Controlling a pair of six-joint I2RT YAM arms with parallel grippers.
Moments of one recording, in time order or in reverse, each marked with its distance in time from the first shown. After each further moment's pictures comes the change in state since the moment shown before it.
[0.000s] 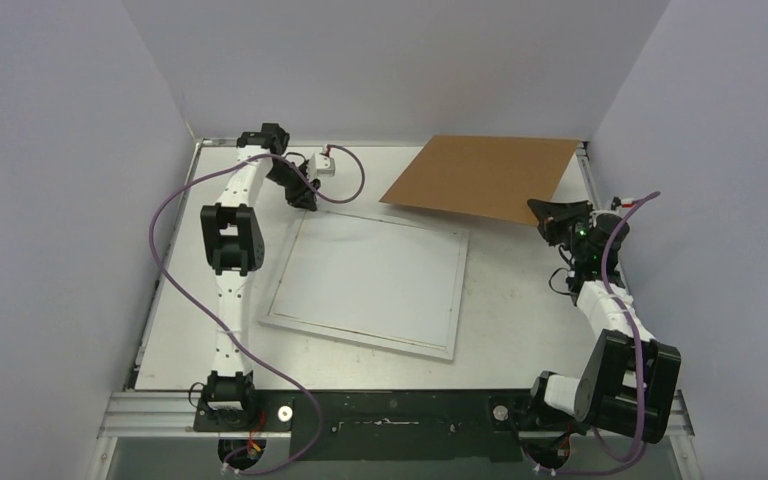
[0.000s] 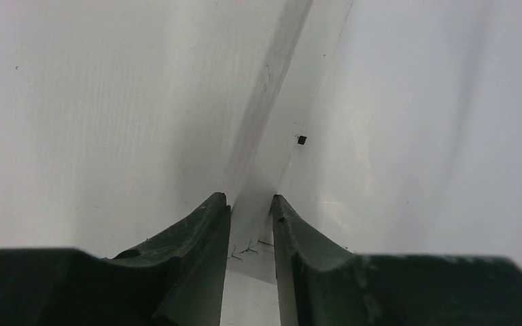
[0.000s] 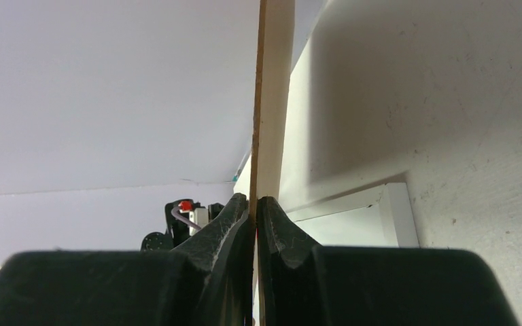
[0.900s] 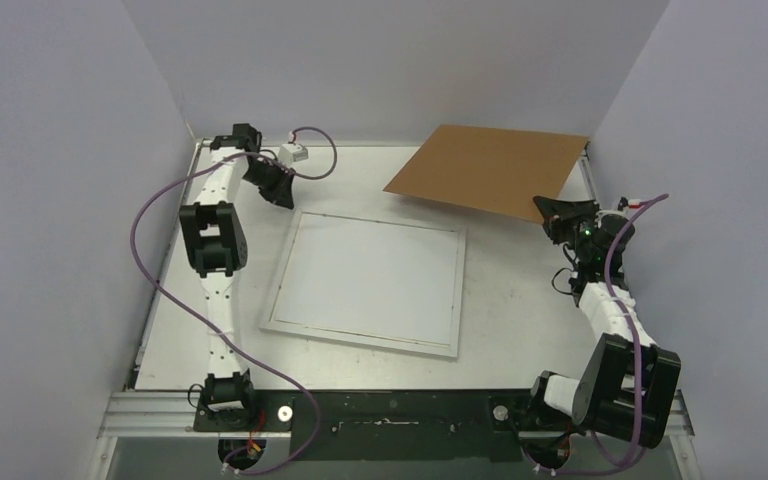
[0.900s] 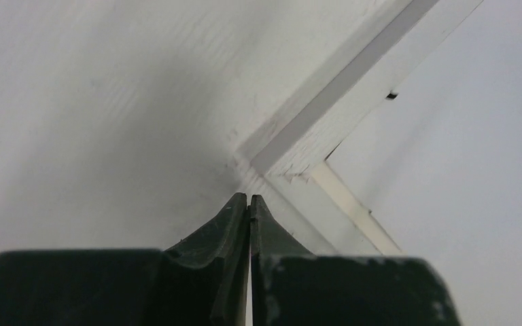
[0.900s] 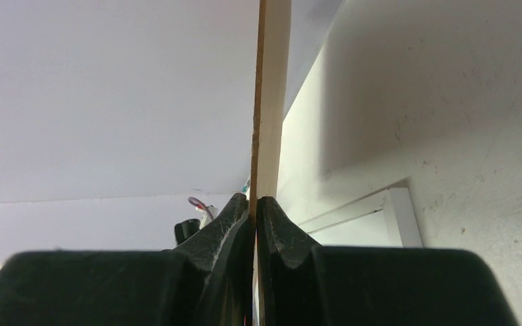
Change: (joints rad) left arm 0.093 -0.059 -0.109 0.110 -0.045 -0.459; right arm -0.021 -0.026 0.000 0.009 0.004 0.029
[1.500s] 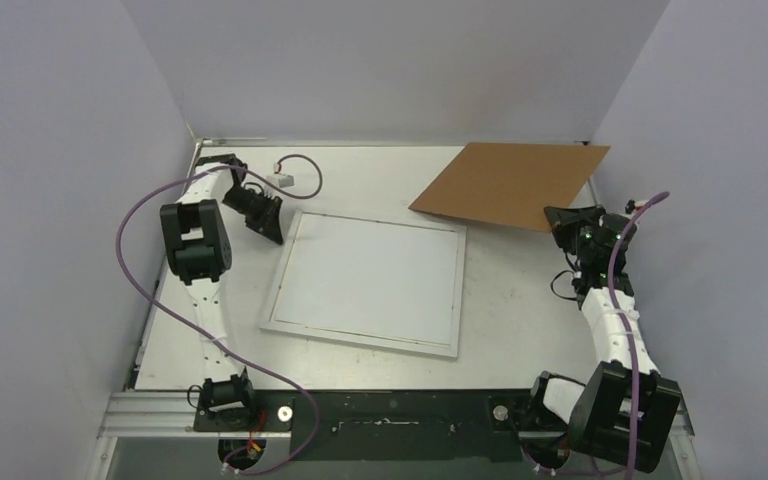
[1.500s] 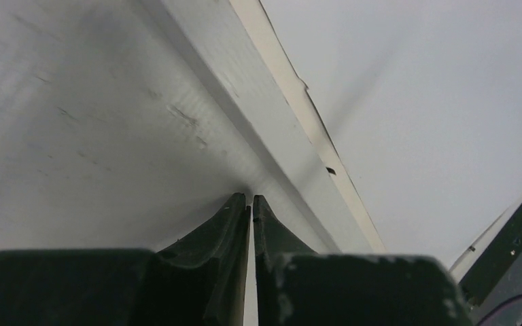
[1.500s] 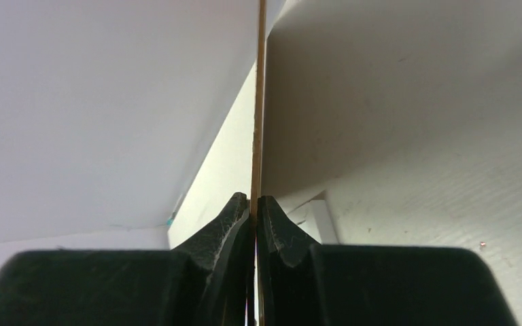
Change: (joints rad) left arm 0.090 -0.151 -0.378 -0.051 -0.003 -0.033; right arm 0.003 -0.095 0.032 -0.248 0.150 -0.199
